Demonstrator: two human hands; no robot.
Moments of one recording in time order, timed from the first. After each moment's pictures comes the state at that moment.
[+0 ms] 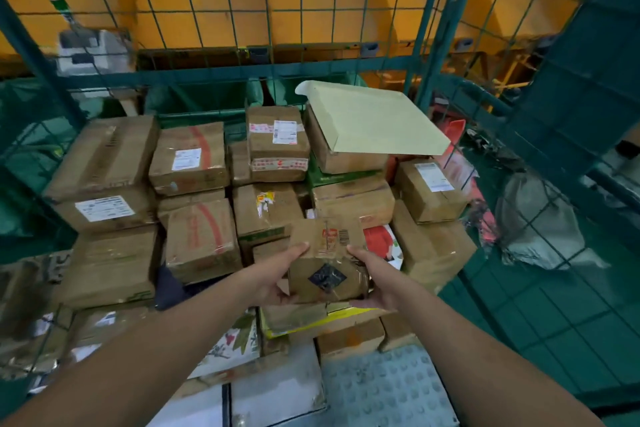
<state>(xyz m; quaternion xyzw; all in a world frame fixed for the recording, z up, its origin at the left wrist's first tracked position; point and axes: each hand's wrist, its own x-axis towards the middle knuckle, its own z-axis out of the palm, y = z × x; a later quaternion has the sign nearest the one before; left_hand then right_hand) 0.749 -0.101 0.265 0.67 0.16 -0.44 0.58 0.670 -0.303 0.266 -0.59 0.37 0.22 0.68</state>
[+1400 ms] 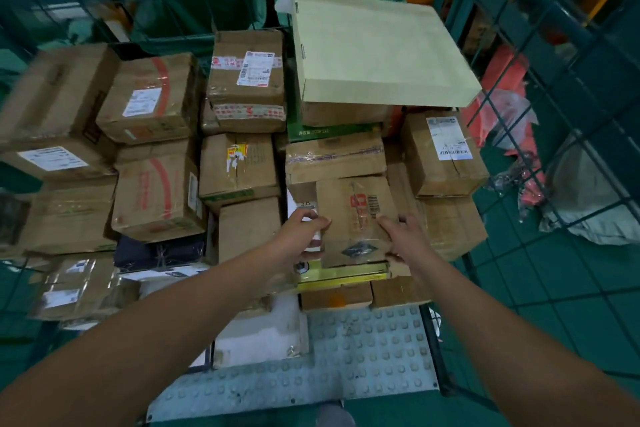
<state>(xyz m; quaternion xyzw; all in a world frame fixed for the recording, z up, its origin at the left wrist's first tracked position) 0.790 -0.278 0.187 0.70 0.20 -0.37 0.58 0.739 -0.497 0.153 -0.67 0.36 0.17 0.62</state>
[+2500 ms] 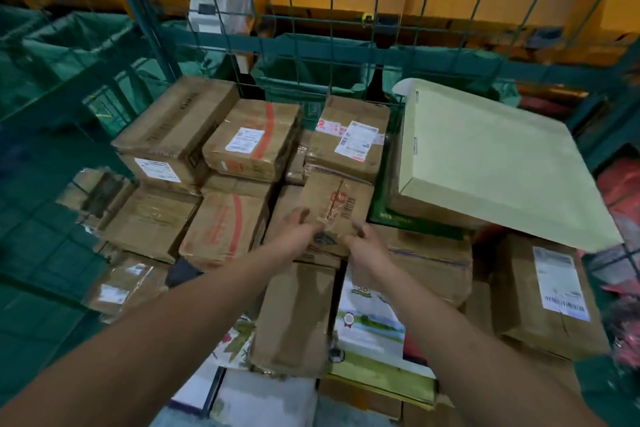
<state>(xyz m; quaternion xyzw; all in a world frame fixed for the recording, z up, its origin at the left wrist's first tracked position) 0.939 -0.159 0.206 0.81 0.21 -0.13 0.53 0.936 -0.323 0.205 -0.78 0.14 0.23 0.57</state>
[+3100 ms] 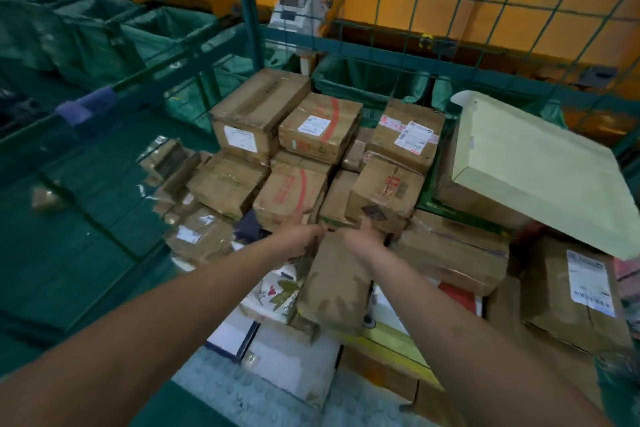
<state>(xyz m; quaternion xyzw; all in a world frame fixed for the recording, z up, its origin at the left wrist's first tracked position) 0.796 -0.070 0.238 0.73 0.28 -0.16 0.60 0.821 -0.233 0.269 -0.82 0.08 0.29 0.48</state>
